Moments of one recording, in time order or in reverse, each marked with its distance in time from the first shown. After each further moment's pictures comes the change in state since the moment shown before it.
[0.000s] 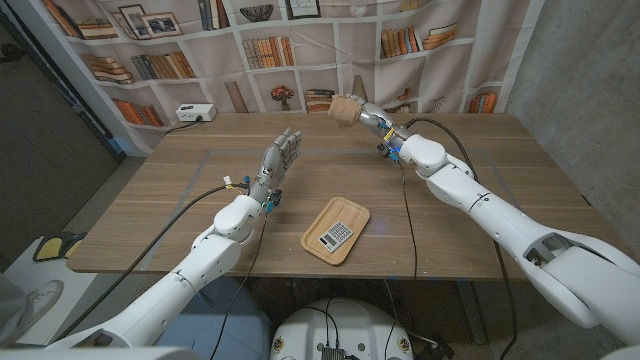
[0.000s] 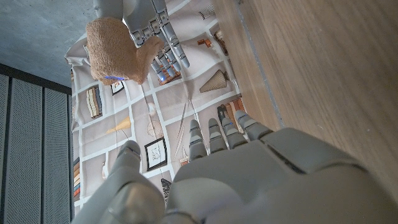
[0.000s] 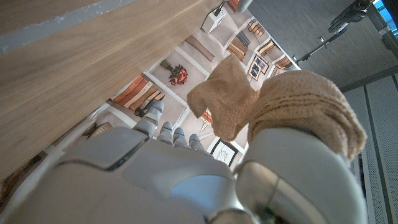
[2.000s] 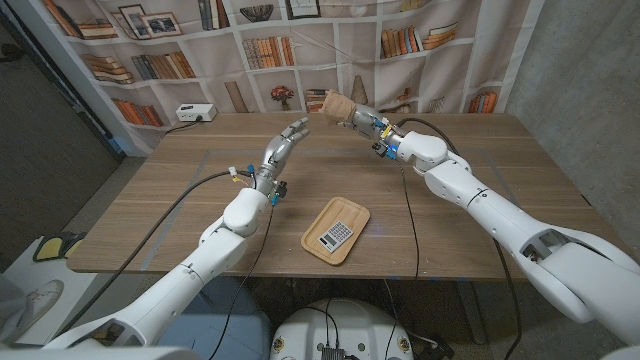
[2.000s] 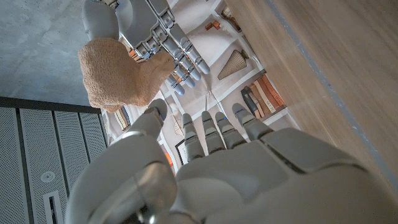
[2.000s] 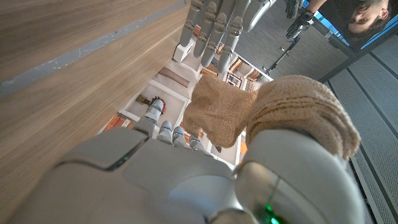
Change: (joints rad) left arm -0.042 -0.026 0.028 0.023 0.269 -0.099 0.147; left_hand 0.511 0.084 0.183 -0.079 0.012 0.105 -0.102 -0.012 0.002 0.104 -0.085 0.003 0.000 0.114 -0.091 0.000 -0.010 0.117 -0.009 0.019 -0.001; right arm 0.013 0.025 0.008 0.009 0.179 -0.010 0.210; right_hand -0.014 0.031 -0.004 0.004 -0.001 0.000 0.000 0.023 0.000 0.002 0.013 0.027 0.000 -0.004 0.003 0.027 -0.007 0.021 0.001 0.012 -0.005
